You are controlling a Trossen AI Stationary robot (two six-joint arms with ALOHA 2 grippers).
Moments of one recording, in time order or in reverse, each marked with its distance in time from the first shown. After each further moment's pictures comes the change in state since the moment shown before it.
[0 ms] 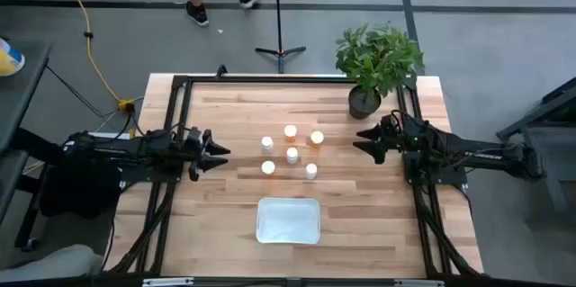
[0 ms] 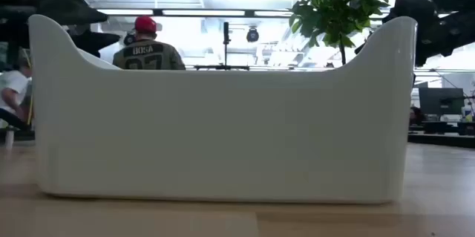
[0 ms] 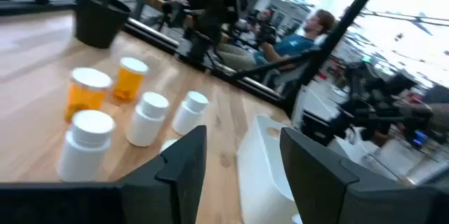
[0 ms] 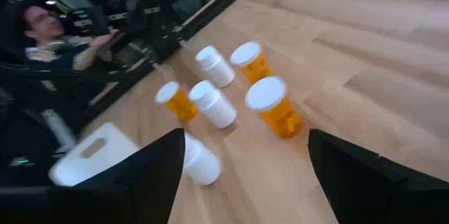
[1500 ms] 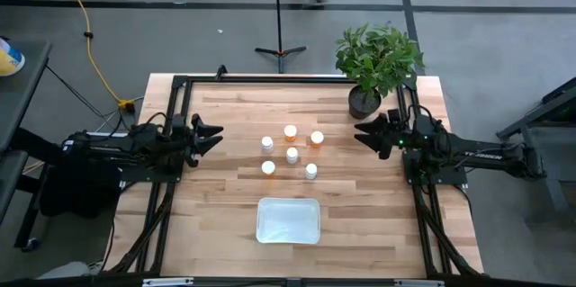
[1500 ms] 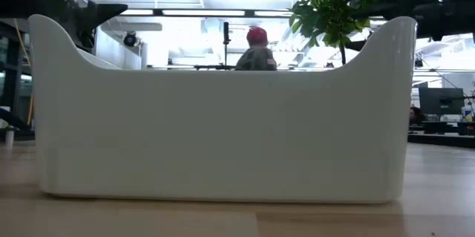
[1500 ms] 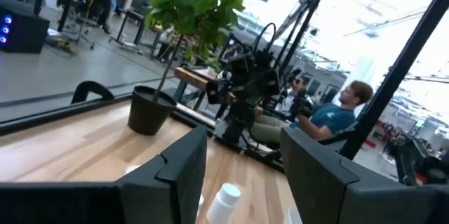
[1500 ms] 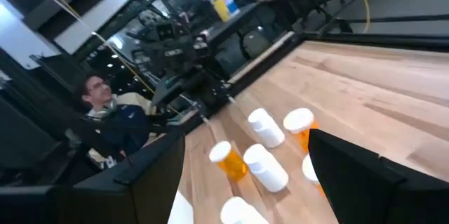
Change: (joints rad) left arm 0.000 0.006 0.105 0.105 -0.271 0.098; right arm 0.000 0.001 0.000 0.279 -0.007 0.024
